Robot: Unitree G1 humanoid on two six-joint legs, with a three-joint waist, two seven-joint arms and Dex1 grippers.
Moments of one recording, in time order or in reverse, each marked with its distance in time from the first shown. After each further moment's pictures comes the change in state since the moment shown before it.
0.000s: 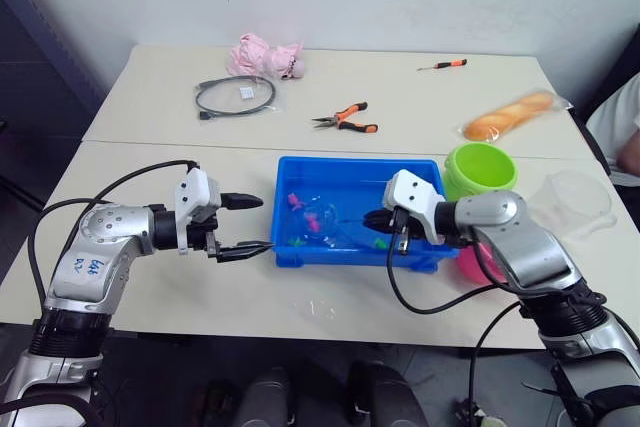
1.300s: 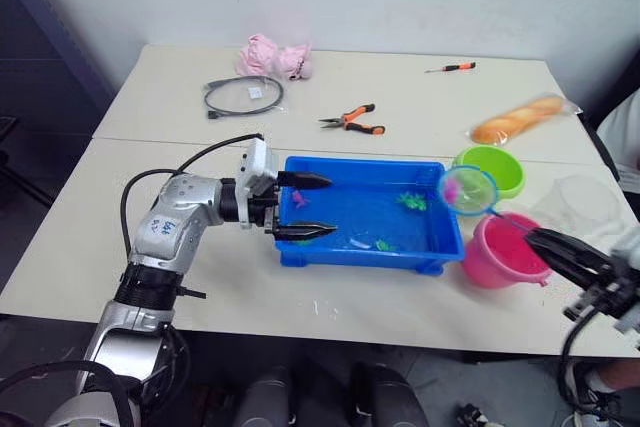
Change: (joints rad) left arm -0.281 -0.269 -0.131 0.174 -0.034 -0.006 -0.100; right arm 0.998 0.007 -1.068 -0.562 0.348 -0.165 -0.137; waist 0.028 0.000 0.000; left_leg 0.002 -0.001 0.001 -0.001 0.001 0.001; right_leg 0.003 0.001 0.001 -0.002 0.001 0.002
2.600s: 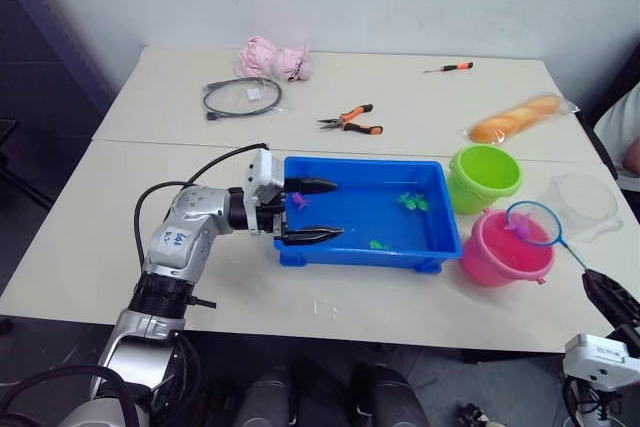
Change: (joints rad) left arm 0.050 -0.058 0.005 -0.007 0.026 -0.052 0.047; right arm 0.190 0.022 0.053 0.465 -1.377 -1.140 -0.827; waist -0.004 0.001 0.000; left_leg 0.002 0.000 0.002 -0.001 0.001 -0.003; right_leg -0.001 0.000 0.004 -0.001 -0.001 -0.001
